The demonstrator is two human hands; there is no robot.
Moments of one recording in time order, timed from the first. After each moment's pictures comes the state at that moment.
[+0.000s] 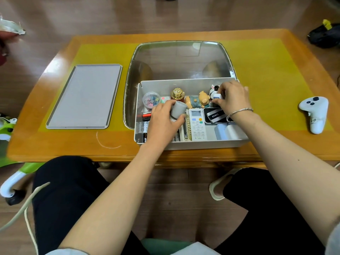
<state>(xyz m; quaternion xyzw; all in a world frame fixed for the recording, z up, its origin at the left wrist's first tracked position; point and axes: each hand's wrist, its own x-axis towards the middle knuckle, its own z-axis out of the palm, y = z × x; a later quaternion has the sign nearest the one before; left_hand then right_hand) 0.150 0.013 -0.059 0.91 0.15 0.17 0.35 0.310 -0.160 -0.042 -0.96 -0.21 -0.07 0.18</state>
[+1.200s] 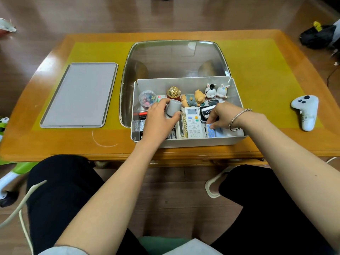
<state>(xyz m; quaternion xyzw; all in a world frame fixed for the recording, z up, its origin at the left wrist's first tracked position) 0.151 0.014 -0.055 0.89 0.16 0.14 0.40 0.277 -0.174 -0.029 -0.91 -0.35 0.22 0.05</state>
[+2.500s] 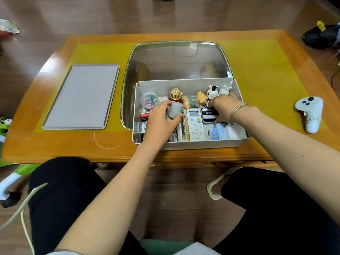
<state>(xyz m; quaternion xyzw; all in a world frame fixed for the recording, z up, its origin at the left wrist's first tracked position) 0.151 0.015 -0.057 0.89 0.17 0.14 0.40 0.309 -0.159 -0.040 -0.90 -0.39 0.07 -0.15</state>
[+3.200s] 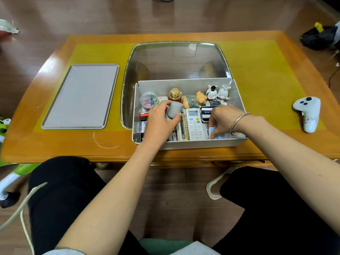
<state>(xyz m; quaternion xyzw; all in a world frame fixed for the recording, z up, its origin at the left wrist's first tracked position) 0.149 0.014 -0.054 0.89 0.16 0.15 0.40 0.275 -0.167 -0.030 -0.90 -0.39 0.17 -0.09</state>
